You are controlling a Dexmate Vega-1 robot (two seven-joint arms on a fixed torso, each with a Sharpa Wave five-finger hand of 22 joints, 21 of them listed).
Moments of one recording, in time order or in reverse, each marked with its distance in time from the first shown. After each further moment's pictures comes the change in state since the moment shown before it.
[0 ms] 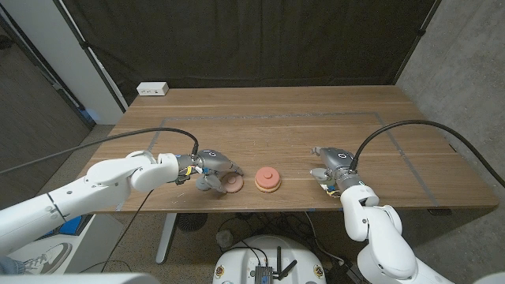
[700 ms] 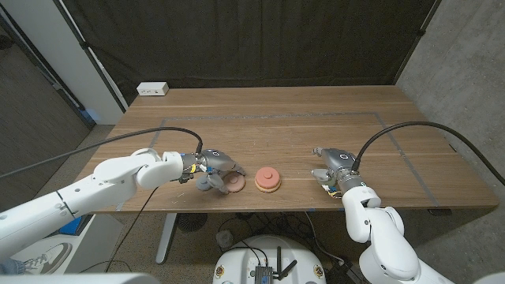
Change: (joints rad) left arm -0.048 -0.034 0.041 0.022 -0.001 -0.007 -0.064; left_hand 0.007 0.007 0.000 0.000 0.004 0.057 -0.006 0.009 0.000 0.055 -0.014 0.016 0.002 0.011 -0.004 0.006 -0.004 0.005 -0.003 0.004 0.000; right arm -0.009 -0.011 0.007 -0.005 0.030 -0.007 -0.025; right_hand -0.009 0.009 0.000 0.000 0.000 0.001 -0.002 0.000 0.000 0.000 0.000 0.000 0.000 0.000 0.000 -0.004 0.005 -0.004 0.004 0.000 0.000
